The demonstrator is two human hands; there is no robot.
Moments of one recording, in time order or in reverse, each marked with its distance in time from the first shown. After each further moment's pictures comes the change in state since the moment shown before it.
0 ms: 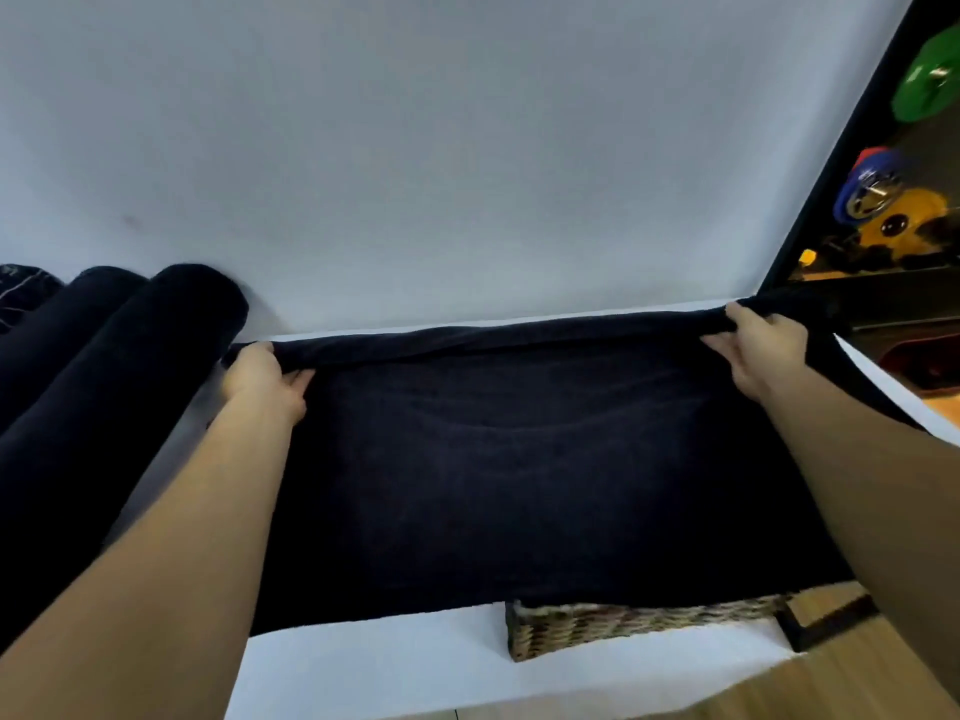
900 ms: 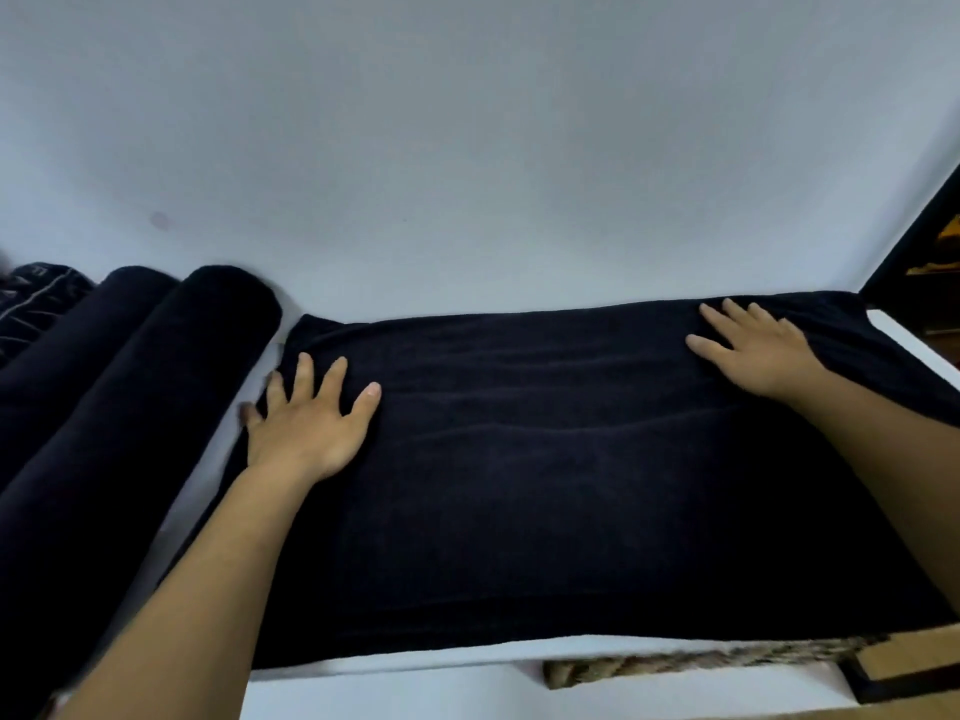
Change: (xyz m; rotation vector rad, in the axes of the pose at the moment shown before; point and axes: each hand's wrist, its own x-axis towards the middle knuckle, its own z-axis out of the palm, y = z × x) left_hand 0.011 -0.010 -0.035 2.158 -0.245 0.548; right_hand 0.035 0.024 0.055 -1.806 -0.528 -0.487
